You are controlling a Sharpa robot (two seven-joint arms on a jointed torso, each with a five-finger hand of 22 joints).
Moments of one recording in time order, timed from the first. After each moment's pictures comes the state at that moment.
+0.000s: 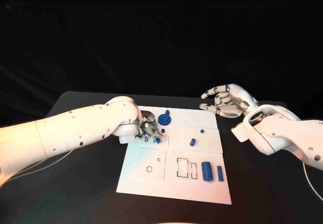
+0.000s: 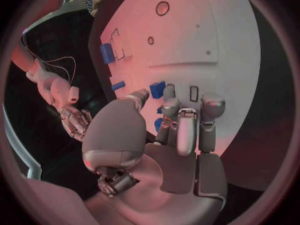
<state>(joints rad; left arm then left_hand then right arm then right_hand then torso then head) 1.27 -0.65 -0.03 1.39 -1.00 0.23 -0.60 1.13 -0.12 0.29 0.29 0.23 0.83 0.09 0.74 0.60 1.18 0.02 1.22 0.98 1.47 -0.03 1.51 1.31 0.14 1.18 0.08 1.29 0.96 1.35 -0.90 -0.17 1.62 -0.80 -0.56 0.12 1.37 -0.18 0.25 0.26 0.18 0.81 0.16 0.32 0.40 1.24 0.08 1.23 1.15 1.47 0.00 1.50 1.31 0.08 1.37 0.10 1.19 1.30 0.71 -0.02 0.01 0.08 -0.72</state>
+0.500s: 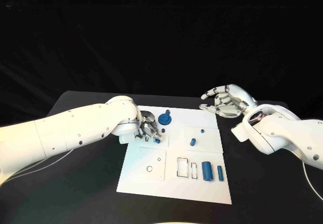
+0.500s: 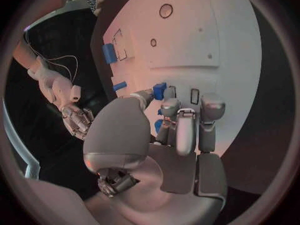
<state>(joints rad) 1.27 -0.66 -0.03 1.40 -0.96 0.23 -0.60 1.26 -0.10 0.45 0.29 0.23 0.81 0.07 0.83 0.70 1.20 -0.01 1.23 0.99 1.47 -0.05 1.51 1.31 0.14 1.19 0.06 1.30 0.99 1.35 -0.89 -0.17 1.61 -0.81 -0.55 0.09 1.38 -0.18 0.25 0.26 0.18 0.81 0.16 0.32 0.40 1.24 0.08 1.23 1.15 1.47 0.00 1.50 1.31 0.08 1.37 0.10 1.18 1.29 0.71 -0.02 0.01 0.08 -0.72</state>
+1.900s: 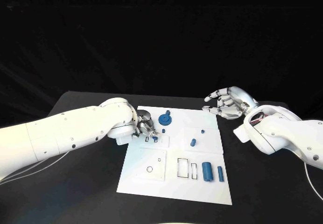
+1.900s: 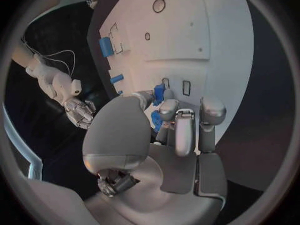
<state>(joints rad) 1.27 -0.70 -0.03 1.45 -1.00 0.14 -0.60 1.28 -0.11 0.50 0.33 0.21 0.80 0.05 0.87 0.70 1.22 -0.02 1.25 1.02 1.46 -0.07 1.52 1.31 0.12 1.21 0.05 1.33 1.03 1.35 -0.89 -0.17 1.59 -0.83 -0.55 0.01 1.38 -0.18 0.25 0.26 0.18 0.81 0.16 0.32 0.40 1.24 0.08 1.23 1.15 1.47 0.00 1.50 1.31 0.08 1.37 0.10 1.17 1.29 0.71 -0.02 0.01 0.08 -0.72</state>
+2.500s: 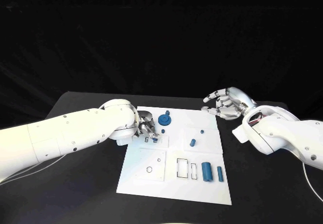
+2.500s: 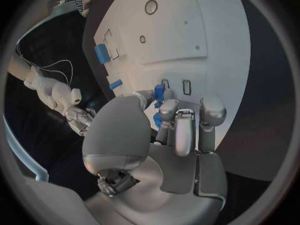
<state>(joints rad) 1.26 -0.69 -0.03 1.46 -1.08 0.16 -0.60 1.29 -0.12 0.51 0.33 0.22 0.80 0.05 0.87 0.70 1.22 -0.02 1.25 1.02 1.46 -0.07 1.52 1.31 0.12 1.22 0.04 1.33 1.04 1.35 -0.88 -0.17 1.58 -0.83 -0.55 0.01 1.38 -0.18 0.25 0.26 0.18 0.81 0.16 0.32 0.40 1.24 0.08 1.23 1.15 1.47 0.00 1.50 1.31 0.08 1.37 0.10 1.17 1.29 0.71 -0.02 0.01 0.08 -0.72</state>
